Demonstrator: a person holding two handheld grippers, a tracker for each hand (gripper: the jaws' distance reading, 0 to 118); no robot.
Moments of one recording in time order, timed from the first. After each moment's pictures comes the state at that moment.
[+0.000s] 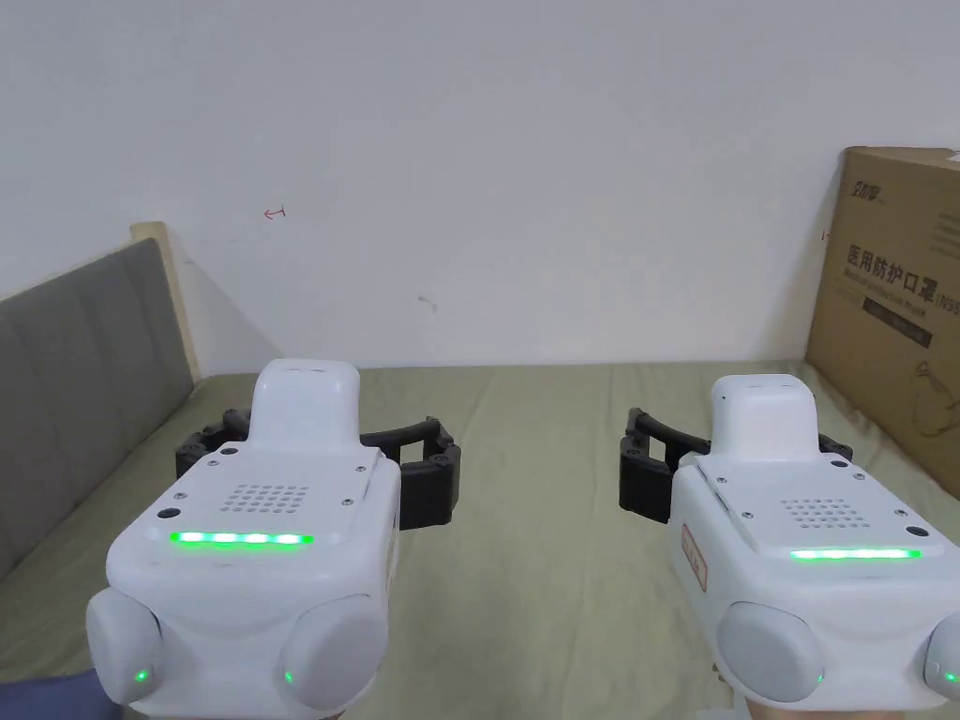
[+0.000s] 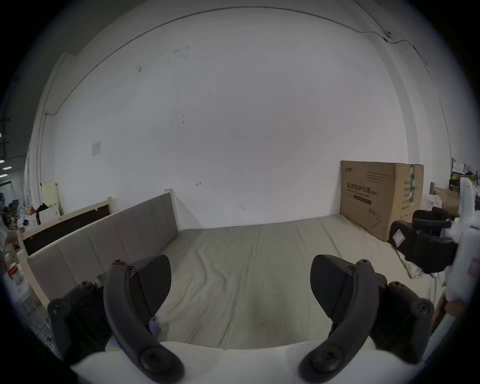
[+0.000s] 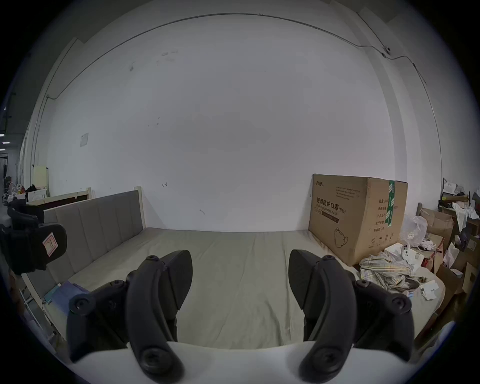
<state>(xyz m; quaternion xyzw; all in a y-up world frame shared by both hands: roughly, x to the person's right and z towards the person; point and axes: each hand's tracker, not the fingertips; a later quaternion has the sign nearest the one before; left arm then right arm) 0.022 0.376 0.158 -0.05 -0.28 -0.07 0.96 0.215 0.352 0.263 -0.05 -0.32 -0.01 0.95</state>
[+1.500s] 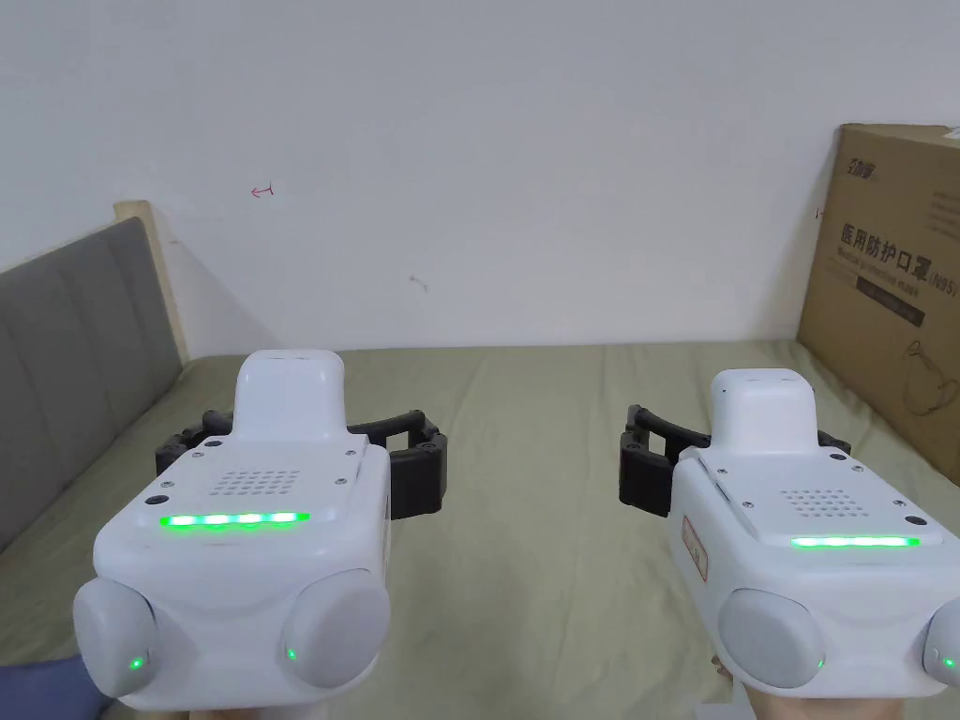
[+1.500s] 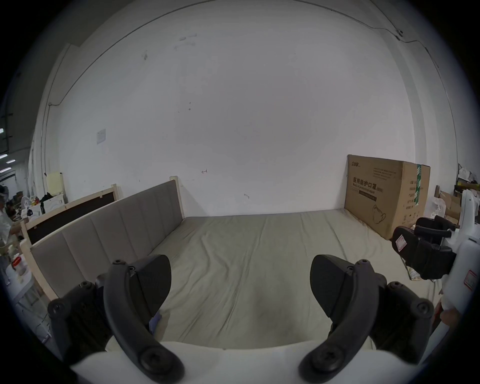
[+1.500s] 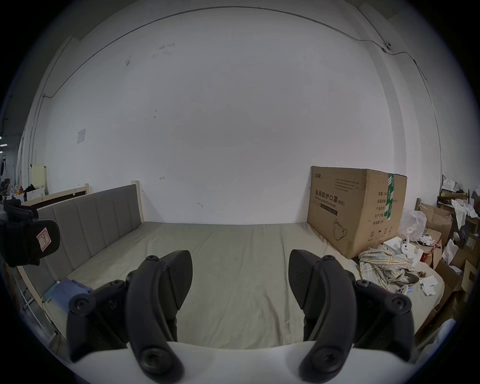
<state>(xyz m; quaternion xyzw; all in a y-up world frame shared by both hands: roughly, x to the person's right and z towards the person) 0.023 0.375 0.157 -0.09 -0.26 -0.06 0.96 0.221 0.343 0.263 -0.06 -0.32 -0.02 0.94</state>
